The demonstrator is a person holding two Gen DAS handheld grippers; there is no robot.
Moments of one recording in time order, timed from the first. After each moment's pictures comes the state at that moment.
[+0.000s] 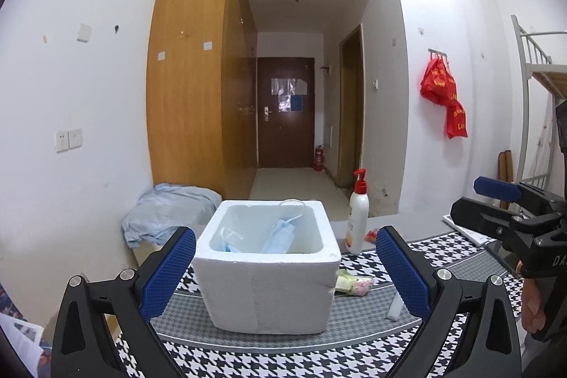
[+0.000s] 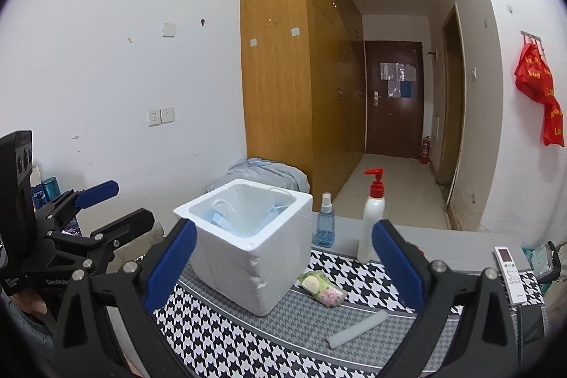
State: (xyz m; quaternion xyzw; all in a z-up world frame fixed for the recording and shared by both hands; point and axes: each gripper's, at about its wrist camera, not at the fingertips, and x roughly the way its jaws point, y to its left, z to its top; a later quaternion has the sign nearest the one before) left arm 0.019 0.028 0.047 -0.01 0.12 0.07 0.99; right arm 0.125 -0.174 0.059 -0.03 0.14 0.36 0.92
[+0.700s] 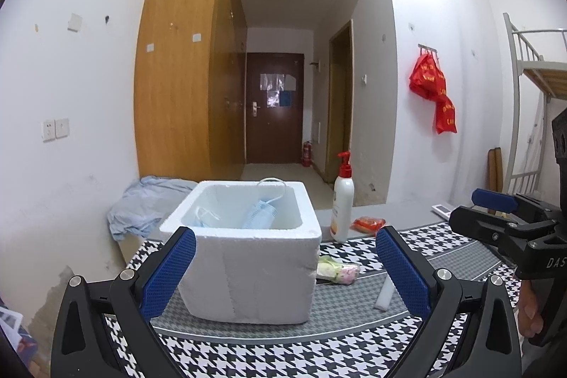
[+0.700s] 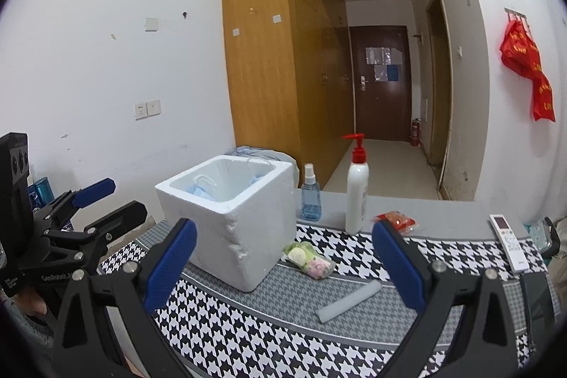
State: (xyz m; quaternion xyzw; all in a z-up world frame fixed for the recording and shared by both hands) left arm 0.027 0.018 0.017 -0.02 0.12 0.05 0.99; right arm 0.130 -0.198 0.023 -0.01 0.17 0.33 0.93
